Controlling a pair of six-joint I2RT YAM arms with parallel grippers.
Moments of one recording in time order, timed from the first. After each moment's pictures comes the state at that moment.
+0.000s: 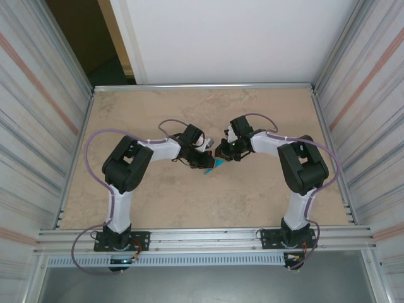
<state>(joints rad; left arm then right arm) -0.64 2.03 1.21 -0.25 0.61 -0.47 0.45 1.87 1.10 -0.32 -0.52 0.66</state>
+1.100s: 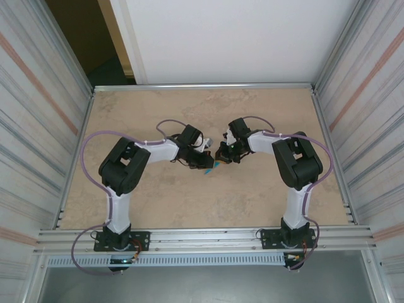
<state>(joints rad) -0.64 1.99 1.17 -0.24 0.60 -0.48 0.44 1.95 1.12 -0.34 -0.53 0.62</state>
